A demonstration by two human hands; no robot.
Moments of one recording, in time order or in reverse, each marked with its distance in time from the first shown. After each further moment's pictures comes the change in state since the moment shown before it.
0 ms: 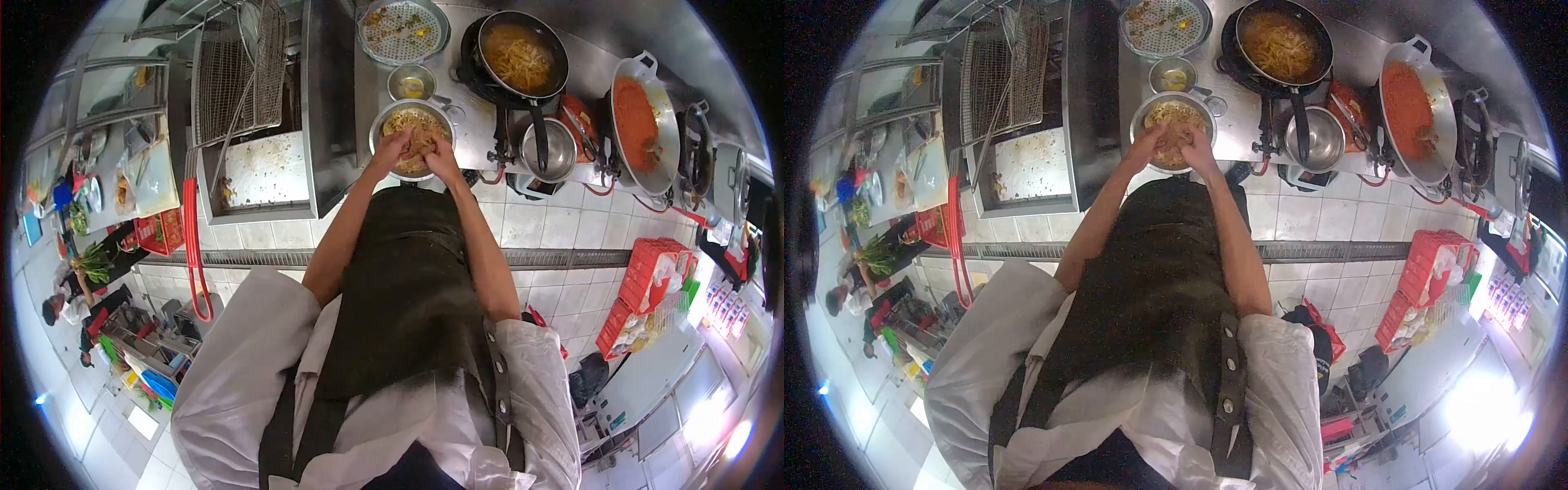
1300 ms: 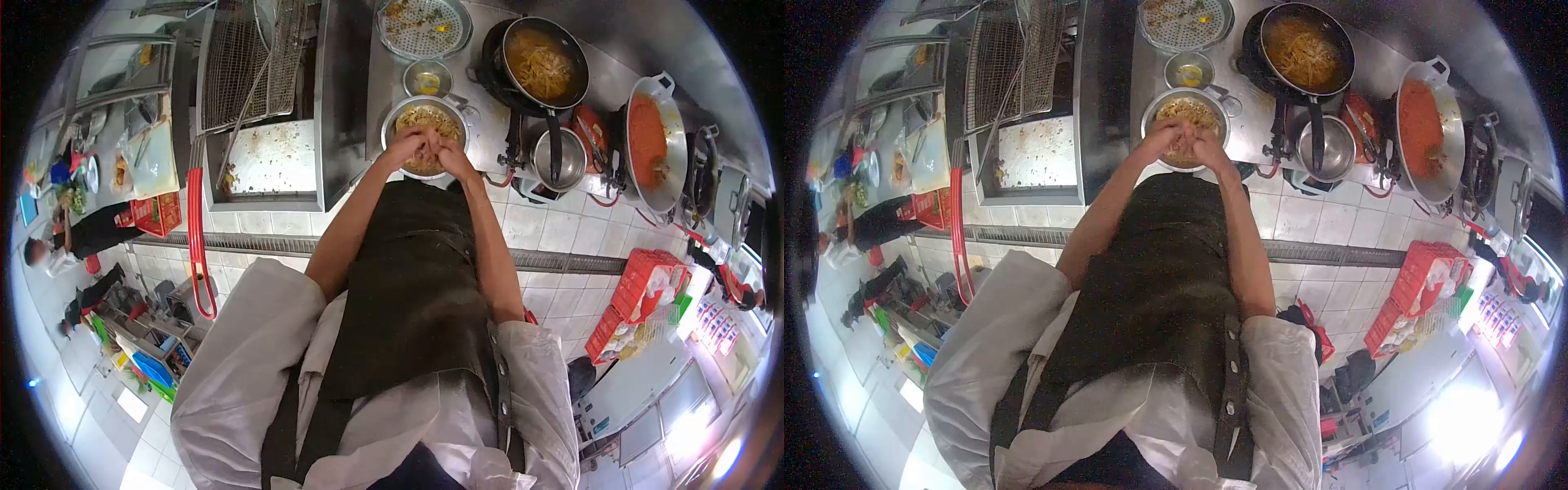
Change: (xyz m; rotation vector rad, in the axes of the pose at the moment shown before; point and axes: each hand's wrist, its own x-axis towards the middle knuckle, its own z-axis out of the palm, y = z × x) left_hand 0.015 0.003 -0.004 0.238 -0.157 0.014; right_hand 0.012 -0.020 -0.005 -0.238 -0.301 0.163
